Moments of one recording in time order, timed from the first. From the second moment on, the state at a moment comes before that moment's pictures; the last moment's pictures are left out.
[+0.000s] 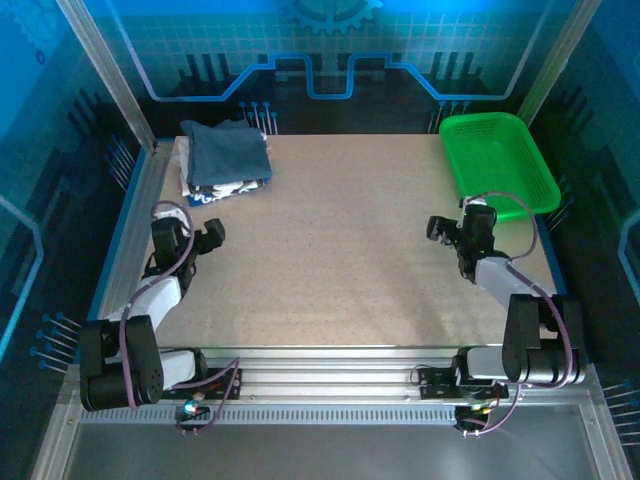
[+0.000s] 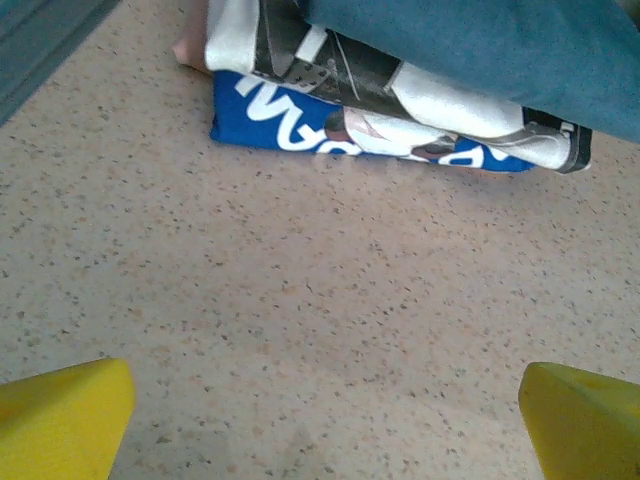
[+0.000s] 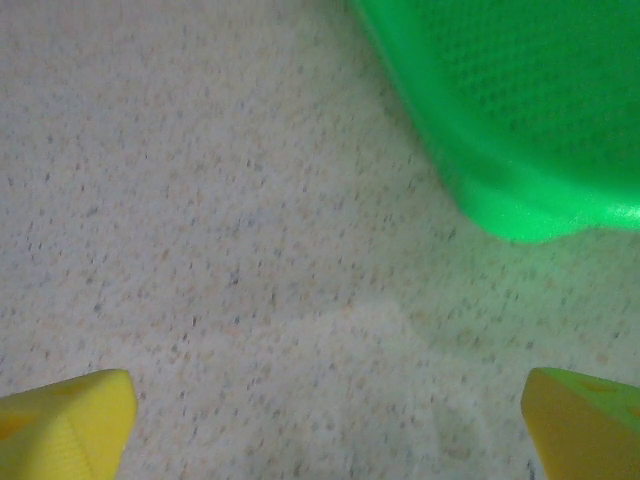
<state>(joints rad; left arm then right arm) 0.19 1.23 0.47 0.23 0.07 -0.29 -0.05 1.35 0.59 0.14 0.07 0.17</state>
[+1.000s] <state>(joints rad) 0.05 1.54 0.33 0.87 0.03 -0.16 -0.05 1.21 0.28 0.57 0.03 -0.02</state>
